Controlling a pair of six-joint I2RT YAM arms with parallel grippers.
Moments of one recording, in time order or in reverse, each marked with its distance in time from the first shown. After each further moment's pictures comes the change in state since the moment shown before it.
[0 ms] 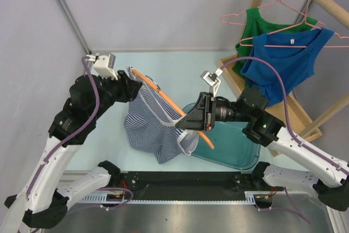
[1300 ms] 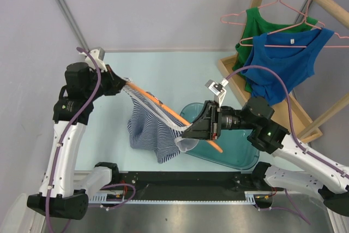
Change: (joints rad) left arm 0.456 0.131 -0.038 -0.035 0.351 0.084; right arm 0.022 -0.106 -0.115 0.029 -0.021 -0.050
